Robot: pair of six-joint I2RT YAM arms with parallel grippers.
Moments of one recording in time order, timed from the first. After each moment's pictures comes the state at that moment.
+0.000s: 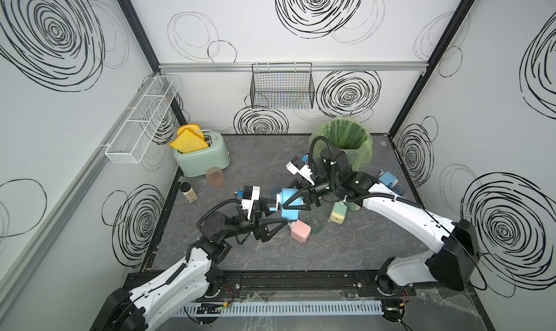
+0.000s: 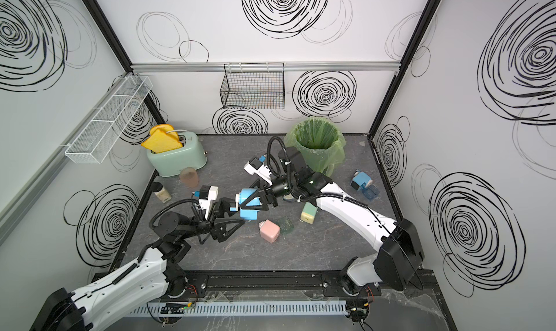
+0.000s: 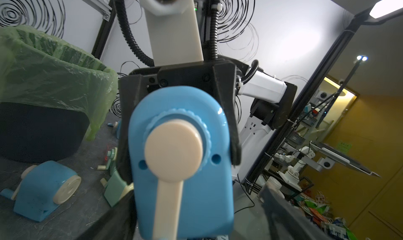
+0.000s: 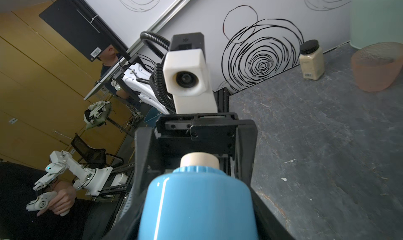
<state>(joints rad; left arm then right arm) -0.56 0.75 0.26 0.79 0.72 -0.72 0.73 1.41 1.20 -0.26 -1.11 0.19</state>
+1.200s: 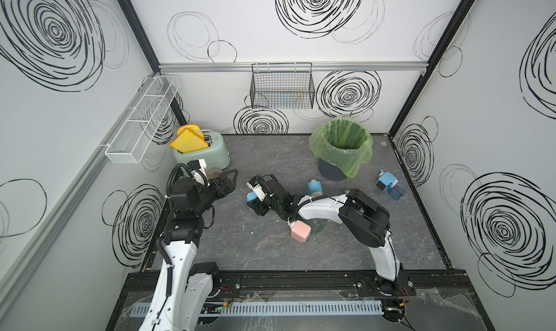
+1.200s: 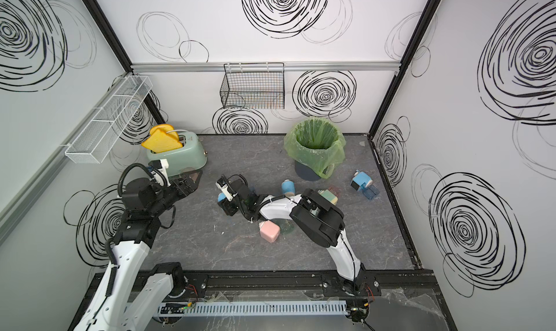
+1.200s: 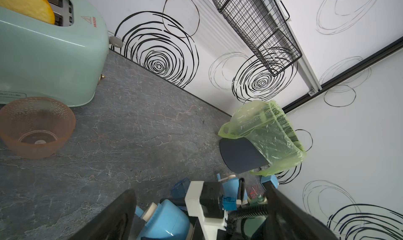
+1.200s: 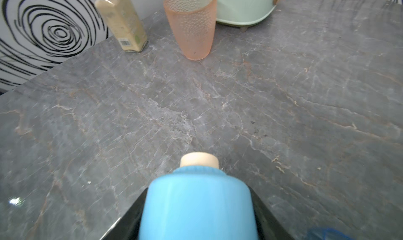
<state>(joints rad) 0.12 0.75 0.65 -0.19 0.50 -0.61 1.02 2.11 1.33 0.22 0.00 0.17</state>
